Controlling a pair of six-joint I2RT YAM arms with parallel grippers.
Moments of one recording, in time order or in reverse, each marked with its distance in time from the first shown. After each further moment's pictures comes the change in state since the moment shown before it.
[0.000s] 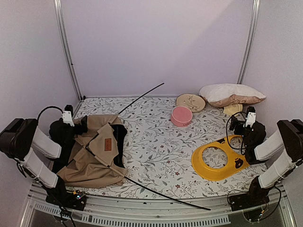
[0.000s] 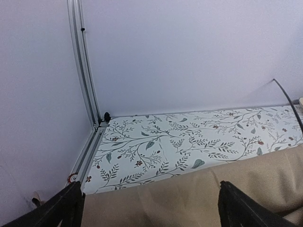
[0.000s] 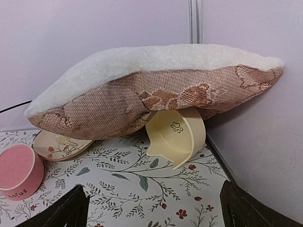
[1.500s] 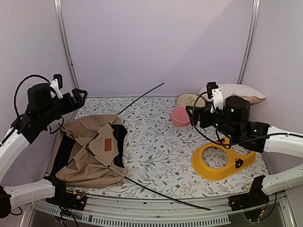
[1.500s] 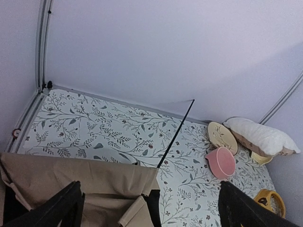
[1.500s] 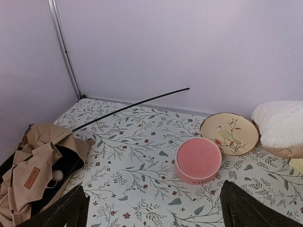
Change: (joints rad) left arm -0.328 -0.715 0.659 -1.585 -0.109 -0.524; right arm 0.895 -0.420 0.592 -1.178 0.317 0.157
